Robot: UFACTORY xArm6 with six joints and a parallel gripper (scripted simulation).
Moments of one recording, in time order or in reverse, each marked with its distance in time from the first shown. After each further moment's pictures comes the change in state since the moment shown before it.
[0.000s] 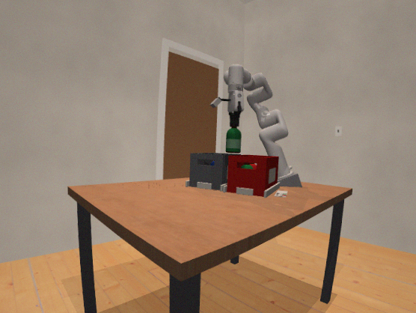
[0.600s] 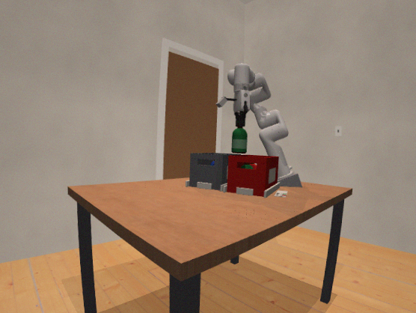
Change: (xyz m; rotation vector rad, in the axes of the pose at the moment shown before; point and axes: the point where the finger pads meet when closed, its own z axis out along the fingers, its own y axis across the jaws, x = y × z) arm -0.020 -0.025 0.000 0.000 0.000 0.000
